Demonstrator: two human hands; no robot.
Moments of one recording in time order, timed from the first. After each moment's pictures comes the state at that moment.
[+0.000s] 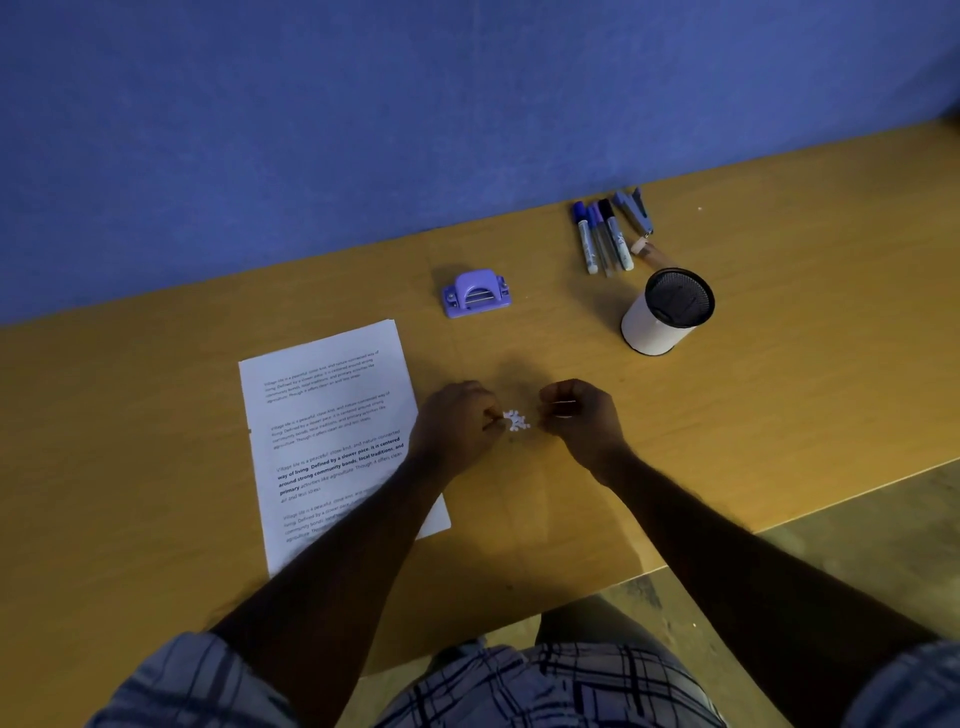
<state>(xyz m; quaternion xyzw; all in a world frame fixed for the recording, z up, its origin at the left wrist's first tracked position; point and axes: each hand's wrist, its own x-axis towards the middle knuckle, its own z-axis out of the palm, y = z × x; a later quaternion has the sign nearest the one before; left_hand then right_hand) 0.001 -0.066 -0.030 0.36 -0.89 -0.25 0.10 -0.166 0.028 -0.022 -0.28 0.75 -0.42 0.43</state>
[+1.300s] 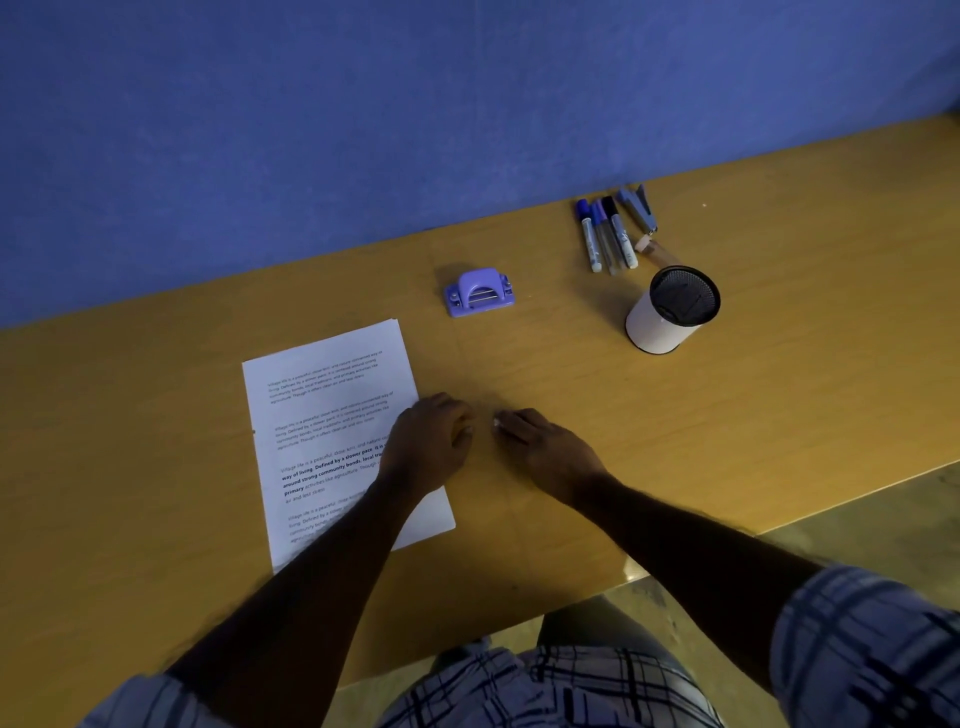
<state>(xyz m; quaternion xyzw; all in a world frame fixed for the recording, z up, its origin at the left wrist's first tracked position) 0.039 -0.068 -0.042 0.39 -0.89 -0.23 0.06 -0.140 0.037 -0.053 -0.79 0.60 -0.07 0.06</state>
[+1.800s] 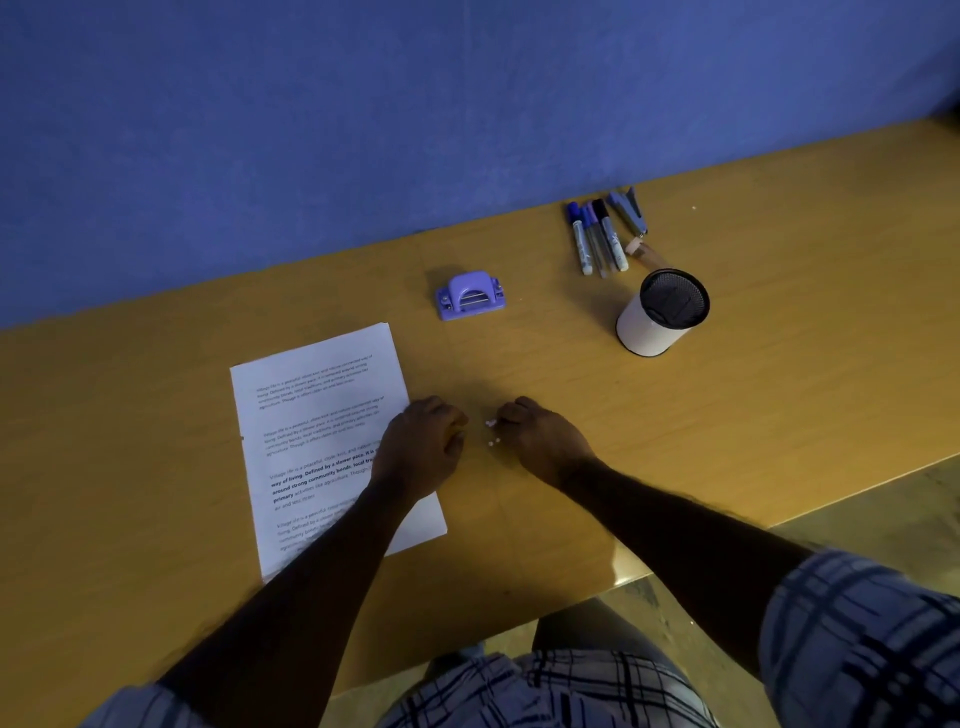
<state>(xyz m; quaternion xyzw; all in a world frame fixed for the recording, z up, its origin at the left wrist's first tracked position) 0.039 -0.069 -0.048 0.39 -0.89 -0.22 0.05 -0.148 0.015 -0.051 -0.77 0.62 -0.04 0.11</state>
